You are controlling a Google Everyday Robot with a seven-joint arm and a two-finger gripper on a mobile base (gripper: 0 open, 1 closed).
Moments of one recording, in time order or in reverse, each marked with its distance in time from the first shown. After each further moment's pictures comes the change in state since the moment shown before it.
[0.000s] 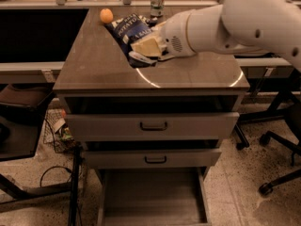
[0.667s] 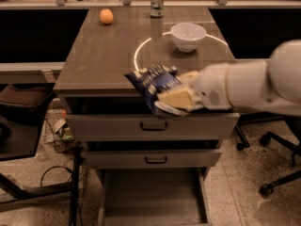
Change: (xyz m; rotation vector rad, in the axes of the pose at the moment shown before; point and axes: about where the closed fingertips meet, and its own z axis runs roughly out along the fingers) arm 0.106 0.059 -0.068 -0.127 0.050 0.131
